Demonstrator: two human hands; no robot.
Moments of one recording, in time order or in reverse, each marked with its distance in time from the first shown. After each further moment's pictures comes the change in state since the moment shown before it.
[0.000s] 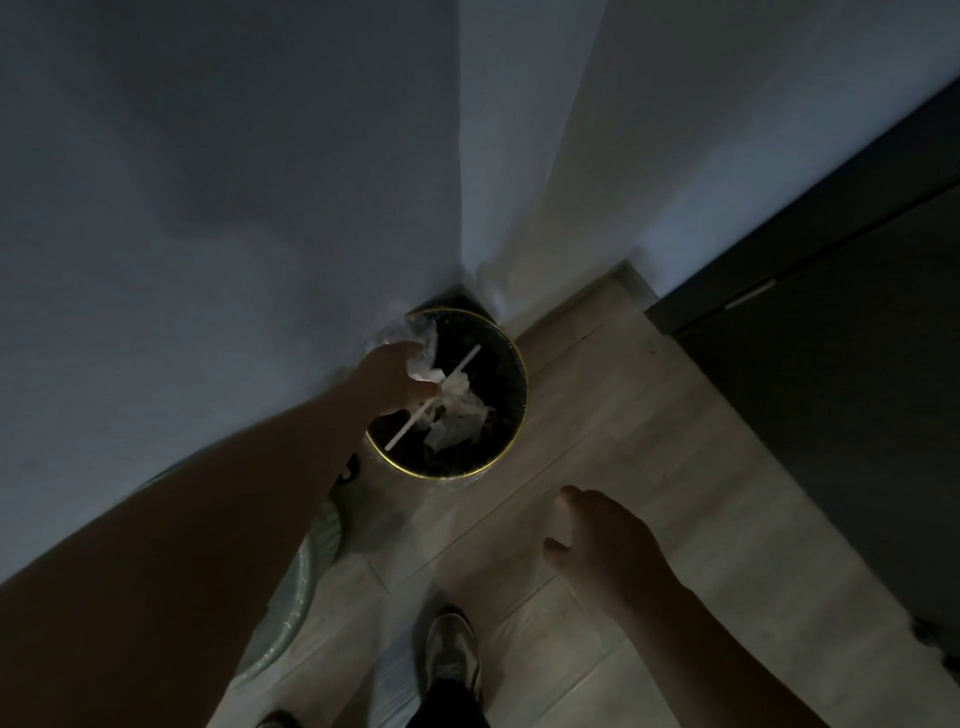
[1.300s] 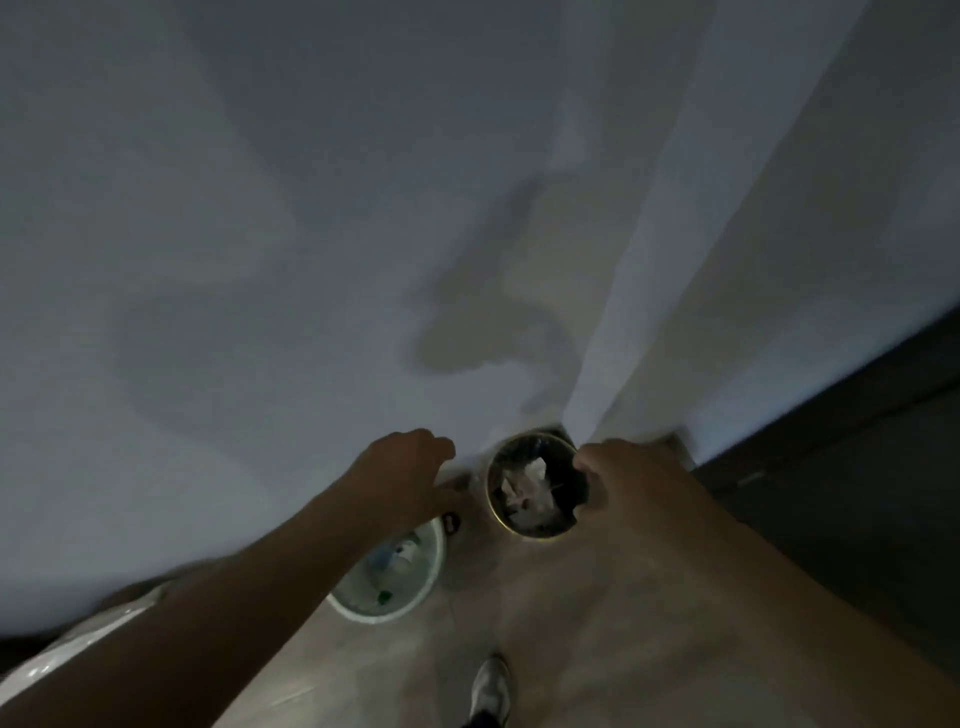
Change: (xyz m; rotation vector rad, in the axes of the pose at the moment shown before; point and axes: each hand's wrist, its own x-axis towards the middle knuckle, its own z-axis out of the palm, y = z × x) left_hand -0.449 0.070 -0.233 0.376 0.243 0.087; right_hand -0.270 -0.162 -0.253 -0.331 0.225 -0.518
